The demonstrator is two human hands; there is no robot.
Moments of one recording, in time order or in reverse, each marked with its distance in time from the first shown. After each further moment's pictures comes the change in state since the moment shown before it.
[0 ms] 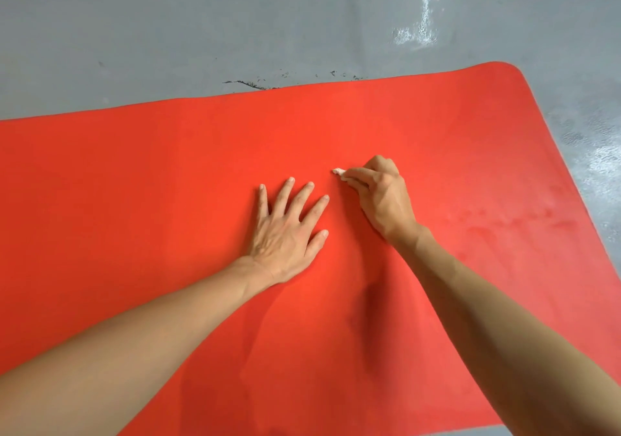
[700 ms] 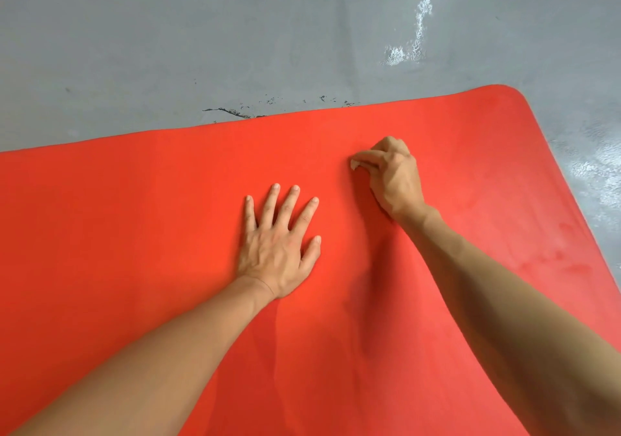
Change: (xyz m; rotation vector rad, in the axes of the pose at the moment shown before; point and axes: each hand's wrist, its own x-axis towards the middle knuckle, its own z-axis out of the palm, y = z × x) left_hand 0.059 -0.015 0.002 0.002 0.036 -0.125; right_hand 0.100 0.049 -0.008 -0.136 0.045 -0.003
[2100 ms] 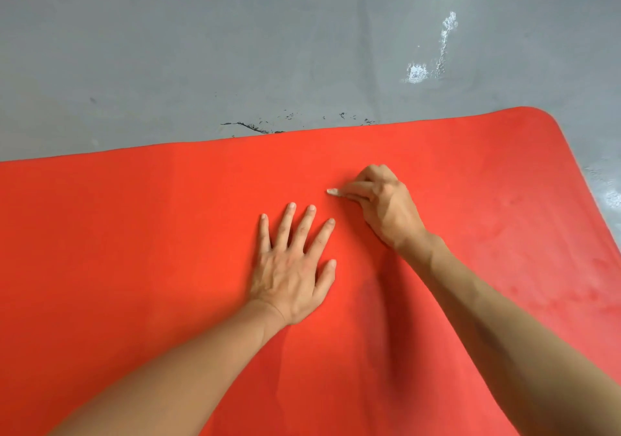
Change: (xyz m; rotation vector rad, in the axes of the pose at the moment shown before) left_hand -0.001 0.000 -0.004 -0.006 -0.033 -0.006; right_hand 0.003 -0.017 0.019 0.103 -0.114 -0.244
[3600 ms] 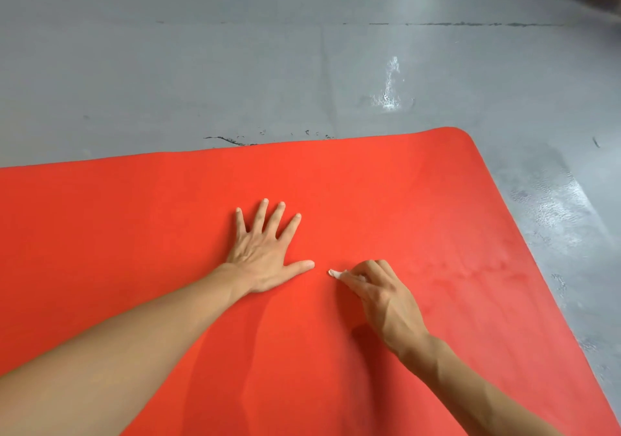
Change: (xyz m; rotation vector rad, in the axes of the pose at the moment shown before) left_hand 0.009 0.004 -0.028 0.049 -0.288 0.029; right_hand -0.187 -0.046 -0.041 -0.121 -0.053 0.030
